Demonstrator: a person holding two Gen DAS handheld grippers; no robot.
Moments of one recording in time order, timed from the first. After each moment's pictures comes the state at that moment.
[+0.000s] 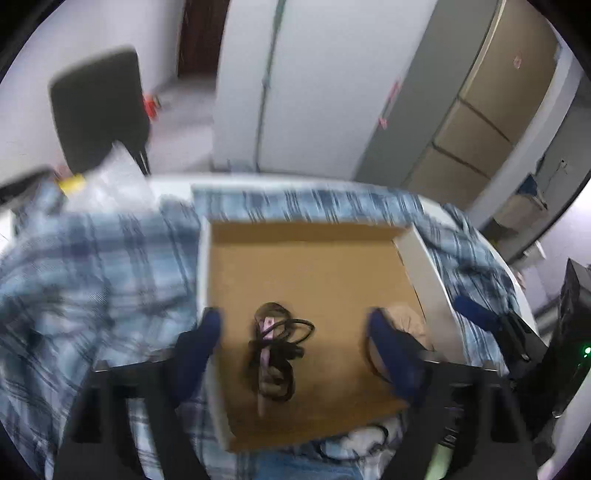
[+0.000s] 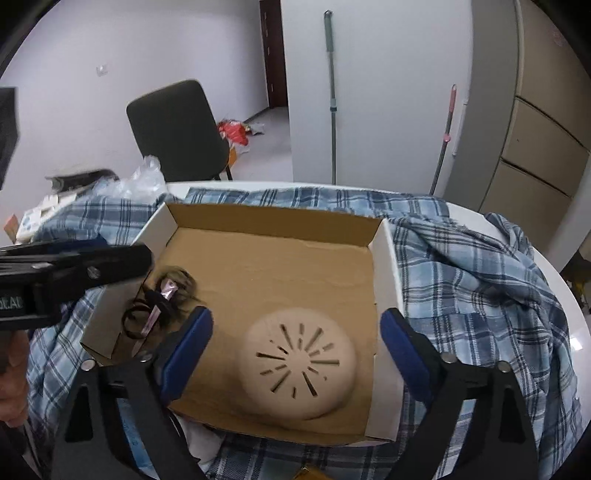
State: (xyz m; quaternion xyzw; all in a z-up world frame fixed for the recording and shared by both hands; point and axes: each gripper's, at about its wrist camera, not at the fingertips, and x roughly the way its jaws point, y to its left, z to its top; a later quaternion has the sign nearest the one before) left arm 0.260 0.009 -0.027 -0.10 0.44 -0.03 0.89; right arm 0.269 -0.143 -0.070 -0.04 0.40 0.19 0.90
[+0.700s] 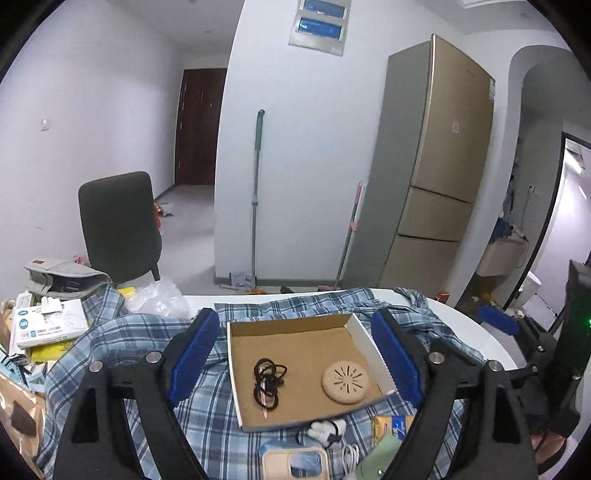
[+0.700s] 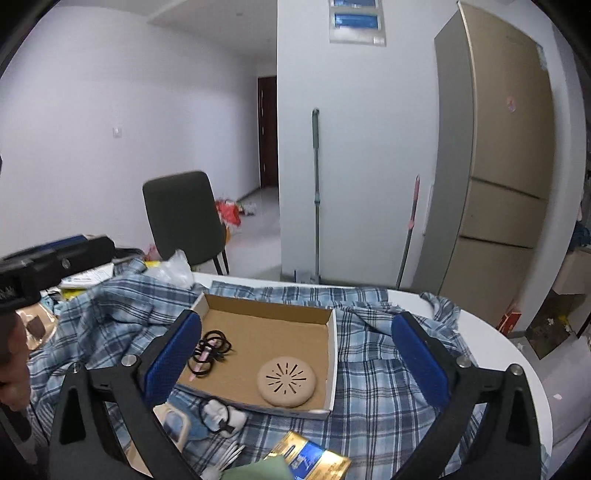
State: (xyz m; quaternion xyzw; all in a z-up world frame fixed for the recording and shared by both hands) left arm 0.128 0.002 0.113 -0.06 0.25 -0.04 0.97; right arm 0.163 -0.184 0.067 -0.03 0.24 0.17 0.96
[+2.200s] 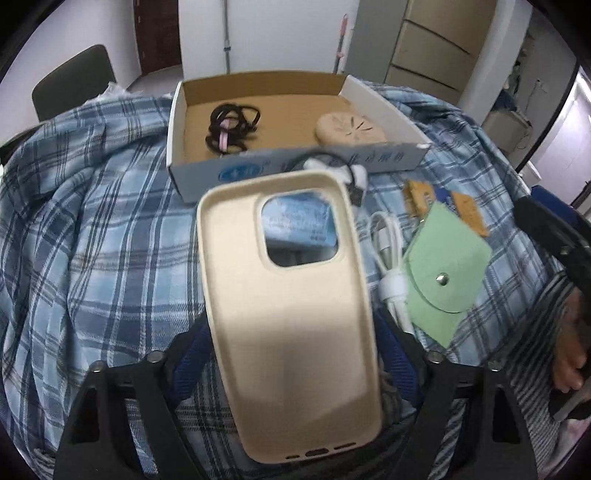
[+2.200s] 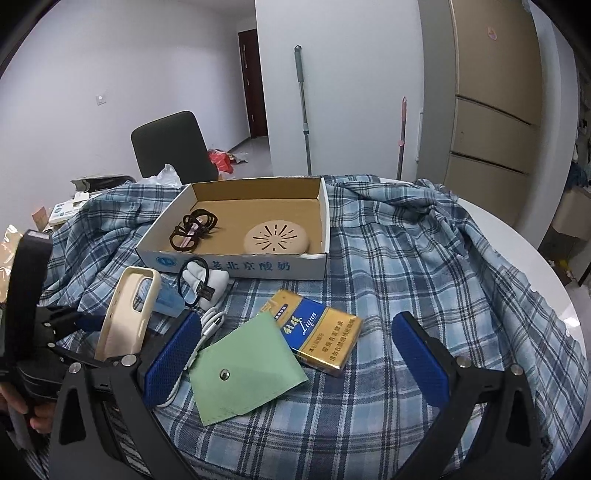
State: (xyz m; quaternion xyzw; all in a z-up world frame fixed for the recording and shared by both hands) left arm 0.106 -0.036 -0.096 -0.02 0.51 -0.09 0.85; right arm 0.115 -0.216 -0.056 -0.01 0.35 0.15 0.93
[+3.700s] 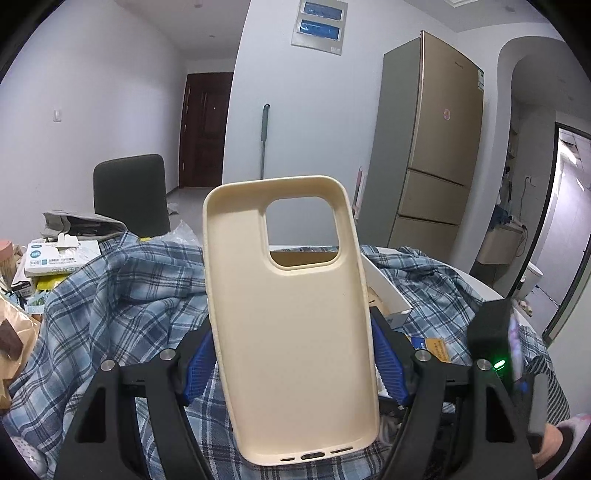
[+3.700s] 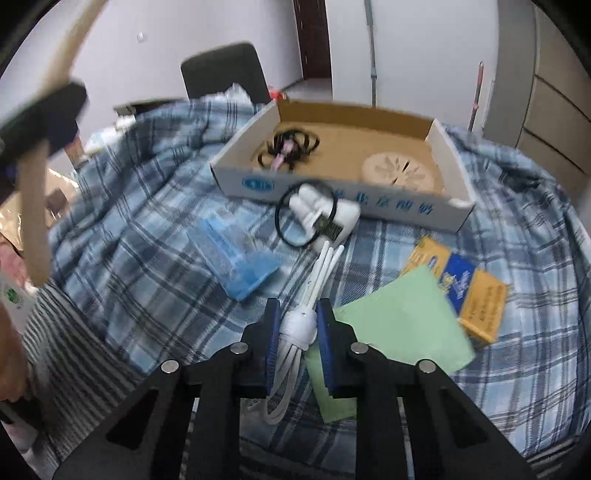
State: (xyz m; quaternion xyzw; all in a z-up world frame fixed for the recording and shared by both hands) left arm 0.035 0.012 0.011 -0.06 0.24 -0.04 0.97; right arm 0.114 -0.130 -0.090 -0.05 0.44 0.25 0.86
